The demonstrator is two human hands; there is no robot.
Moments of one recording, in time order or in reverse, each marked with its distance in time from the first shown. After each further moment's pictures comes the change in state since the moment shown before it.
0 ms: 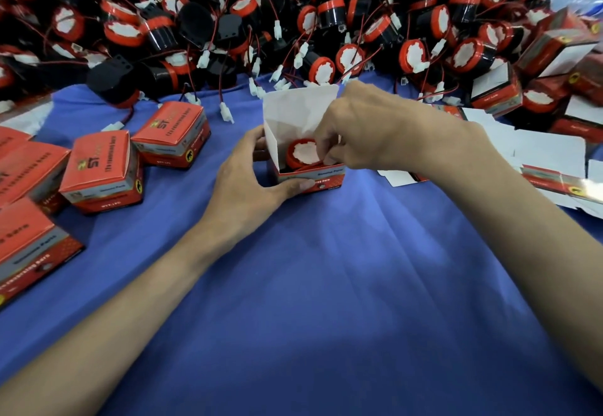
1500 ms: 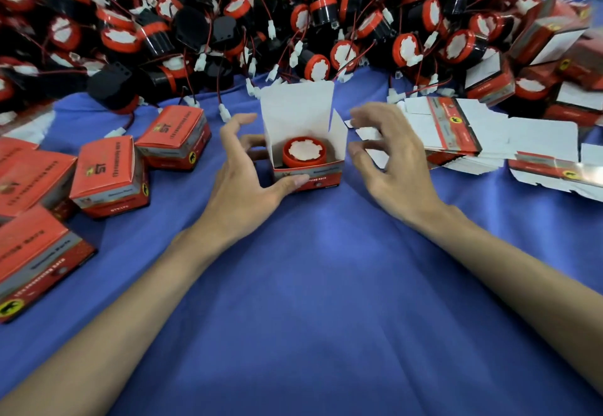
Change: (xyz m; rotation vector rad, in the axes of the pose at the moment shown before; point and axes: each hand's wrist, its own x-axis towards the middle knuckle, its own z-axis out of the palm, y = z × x) left_hand 0.000 -0.005 -0.005 0.025 -0.034 0.078; right_hand -0.036 0.005 0.085 0.617 0.805 0.244
